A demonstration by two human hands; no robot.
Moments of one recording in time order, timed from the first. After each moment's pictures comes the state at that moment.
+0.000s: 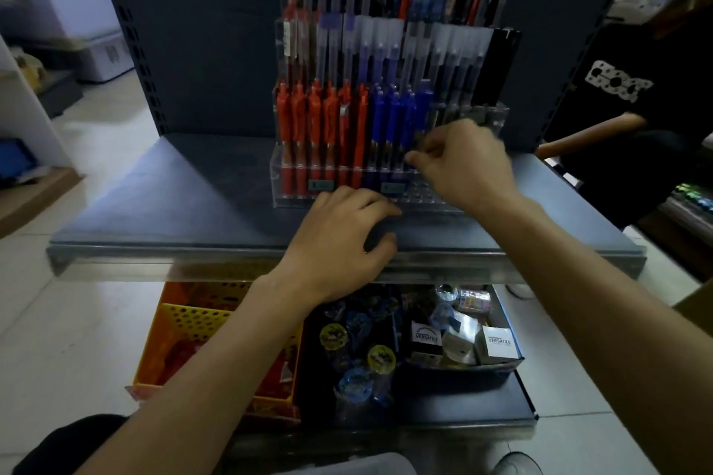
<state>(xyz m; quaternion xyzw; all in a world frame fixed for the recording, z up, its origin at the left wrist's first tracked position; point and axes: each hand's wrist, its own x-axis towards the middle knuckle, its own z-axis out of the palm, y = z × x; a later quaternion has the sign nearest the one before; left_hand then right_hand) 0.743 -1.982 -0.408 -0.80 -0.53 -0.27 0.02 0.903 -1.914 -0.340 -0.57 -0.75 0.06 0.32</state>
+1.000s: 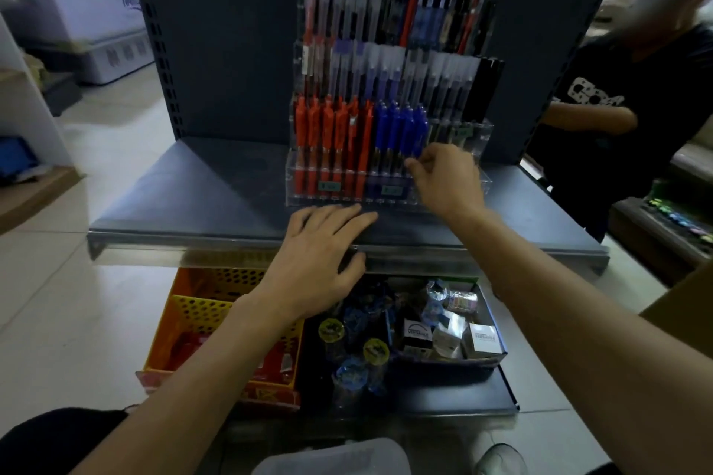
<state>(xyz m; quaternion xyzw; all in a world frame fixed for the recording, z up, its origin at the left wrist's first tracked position) 0.717 -2.024 -0.426 -0.79 -0.56 -0.24 0.06 0.891 -1.922 -0.353 -0.60 -0.72 0.08 0.33</state>
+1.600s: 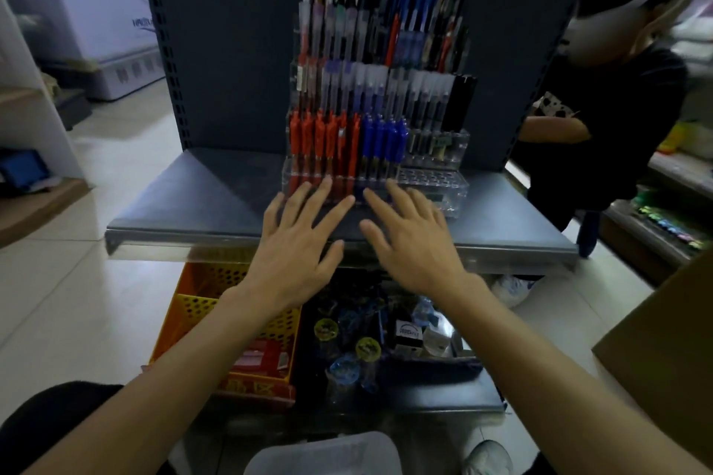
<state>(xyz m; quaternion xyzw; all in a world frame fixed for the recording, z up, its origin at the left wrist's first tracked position) 0.718 -2.043 -0.416 -0.74 -0.63 -0.21 0.13 0.902 -2.009 -0.379 -0.51 -0.85 -0.01 0.15</state>
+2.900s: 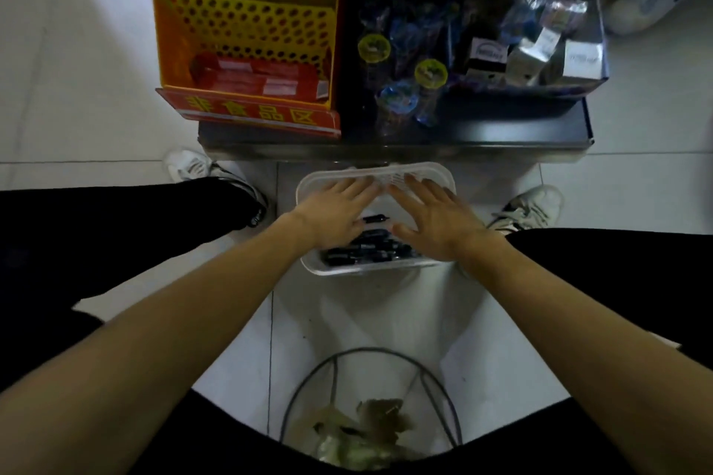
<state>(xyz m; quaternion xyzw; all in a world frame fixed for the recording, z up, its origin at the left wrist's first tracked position) 0.732 -2.168 -0.707 -0.80 -0.52 0.15 -0.26 0.935 -2.145 -0.680 -0.46 -0.81 0.27 -0.22</state>
